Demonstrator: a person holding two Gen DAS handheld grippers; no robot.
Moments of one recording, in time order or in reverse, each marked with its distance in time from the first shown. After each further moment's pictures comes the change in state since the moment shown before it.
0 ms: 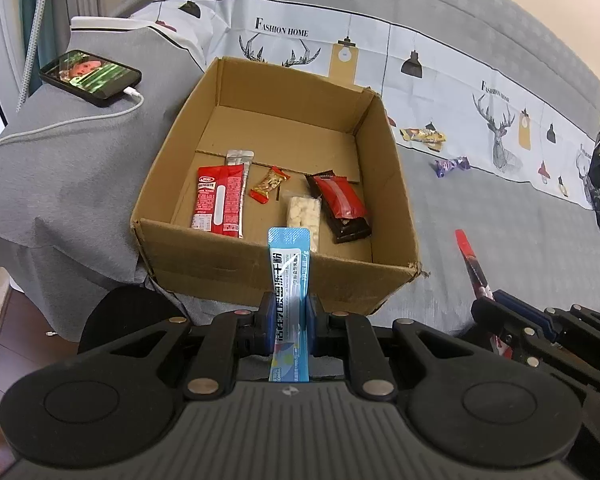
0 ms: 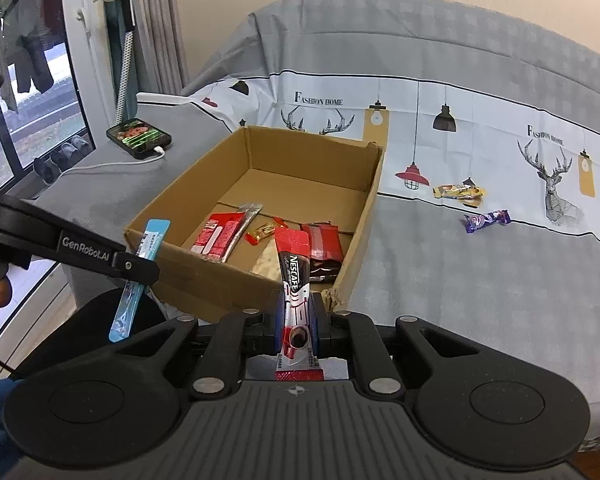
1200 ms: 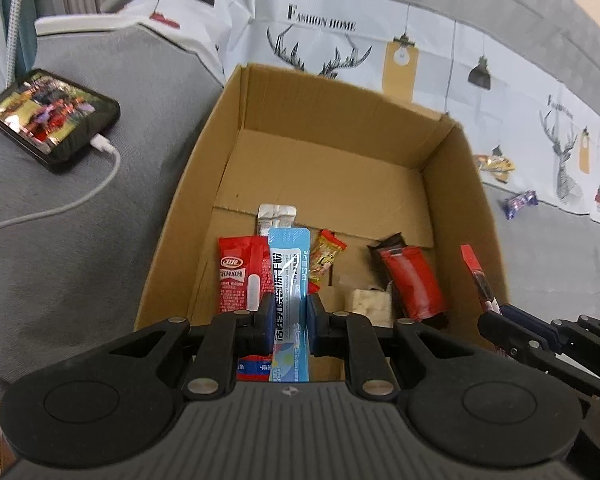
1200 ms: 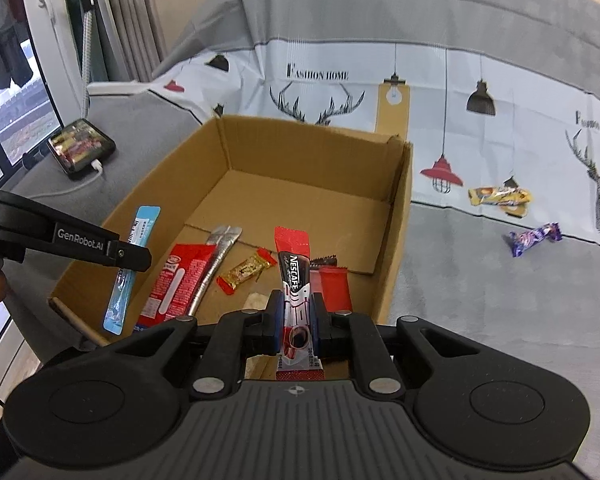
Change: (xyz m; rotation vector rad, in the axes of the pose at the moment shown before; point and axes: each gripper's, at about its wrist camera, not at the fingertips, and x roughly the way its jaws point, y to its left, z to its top) left arm 0.126 0.039 0.115 -0.005 0.068 0.072; right arm 0.157 -0.018 0.073 0.025 0.116 0.033
